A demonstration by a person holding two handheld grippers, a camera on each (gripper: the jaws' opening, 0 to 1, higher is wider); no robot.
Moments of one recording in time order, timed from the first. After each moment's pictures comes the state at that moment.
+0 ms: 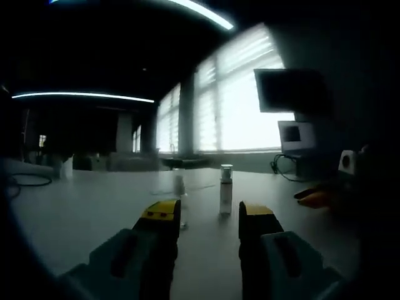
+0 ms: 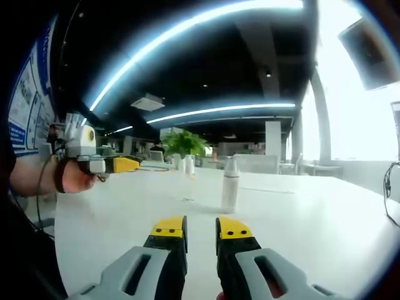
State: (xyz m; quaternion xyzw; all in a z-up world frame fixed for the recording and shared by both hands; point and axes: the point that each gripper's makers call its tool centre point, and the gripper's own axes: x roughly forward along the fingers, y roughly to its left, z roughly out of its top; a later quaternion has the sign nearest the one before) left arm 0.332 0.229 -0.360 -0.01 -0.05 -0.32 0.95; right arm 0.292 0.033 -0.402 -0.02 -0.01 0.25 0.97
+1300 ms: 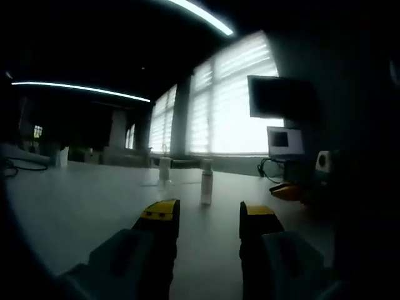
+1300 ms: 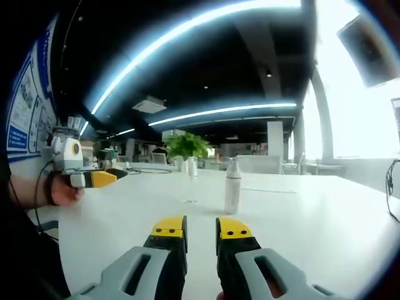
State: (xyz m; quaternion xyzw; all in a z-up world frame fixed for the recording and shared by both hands) left arm 0.289 0.229 -0.376 -0.04 -0.06 -0.35 0.94; right arm 0.289 0.036 -0.401 -0.01 -0.02 0.26 0.97
